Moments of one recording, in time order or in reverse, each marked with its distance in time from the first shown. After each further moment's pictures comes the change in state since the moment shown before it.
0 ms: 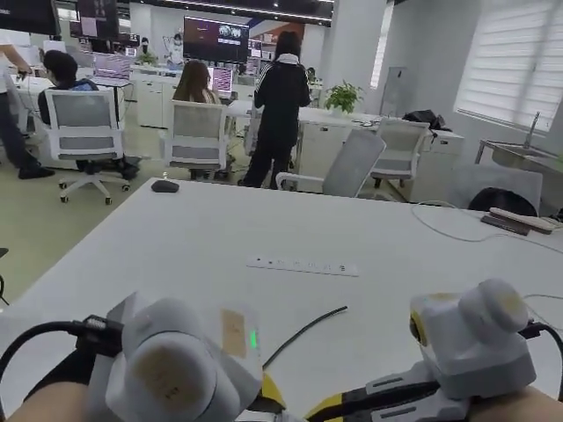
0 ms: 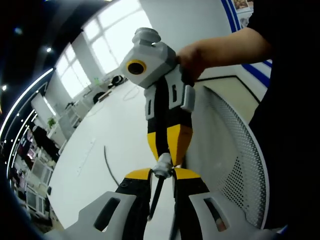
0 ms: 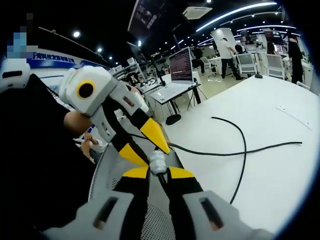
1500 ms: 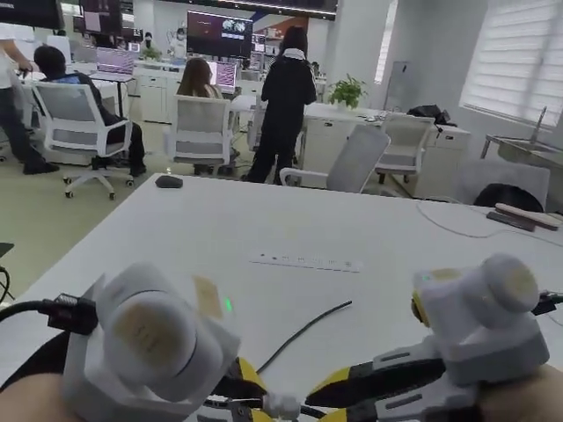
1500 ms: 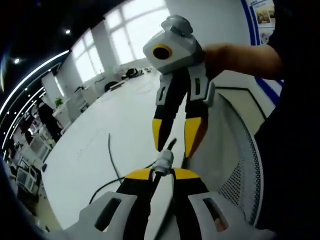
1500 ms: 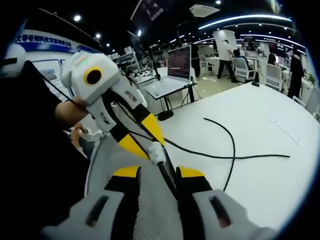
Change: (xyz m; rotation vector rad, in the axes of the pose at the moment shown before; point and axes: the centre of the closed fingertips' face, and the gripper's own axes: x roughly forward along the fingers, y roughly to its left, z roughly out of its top) left arm -0.016 0.013 -0.011 -0.188 0.003 0.055; right arm 0.000 -0.005 0.012 -0.091 0.073 -0.093
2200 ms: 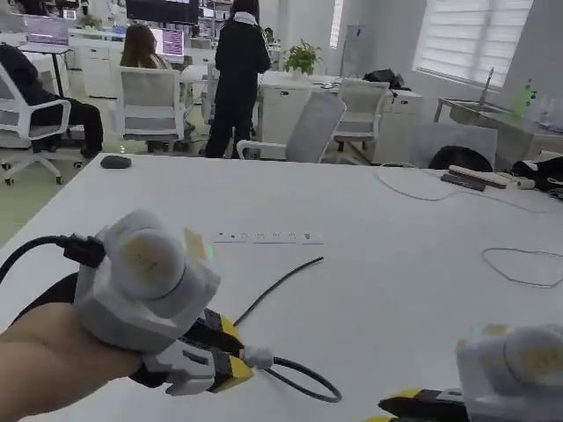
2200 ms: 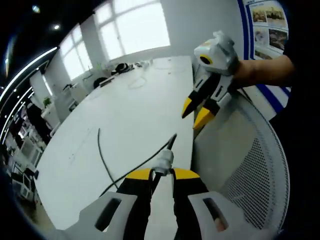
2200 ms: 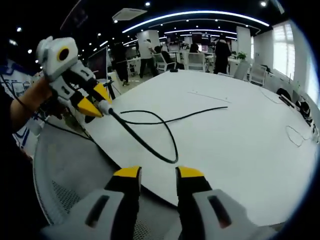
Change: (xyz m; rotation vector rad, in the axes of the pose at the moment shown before) left arm 0.040 0.034 0.006 0.015 0.032 -0.086; right arm -0.085 -0.079 -0.067 0.248 -0.102 -0.644
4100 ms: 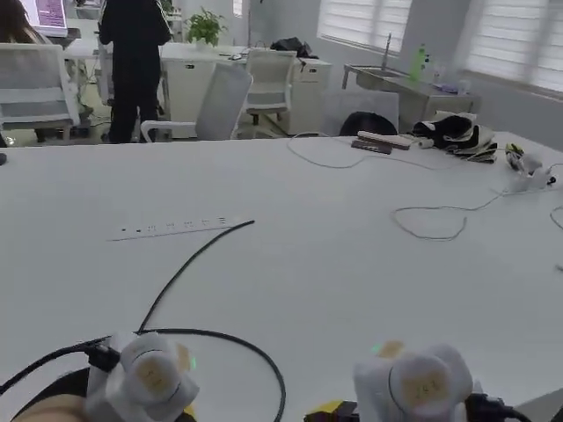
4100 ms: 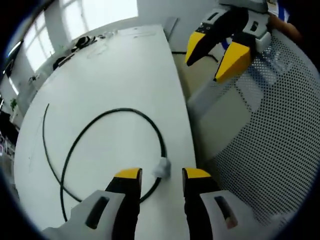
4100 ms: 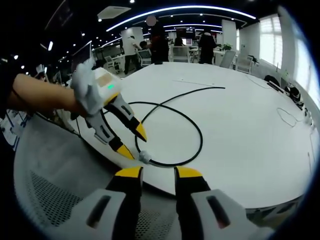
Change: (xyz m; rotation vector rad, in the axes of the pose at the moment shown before) left arm 0.164 -0.019 -0.088 0.104 0.251 -0.314; right arm 0.022 -0.016 -0.063 0.098 0.105 -0.140
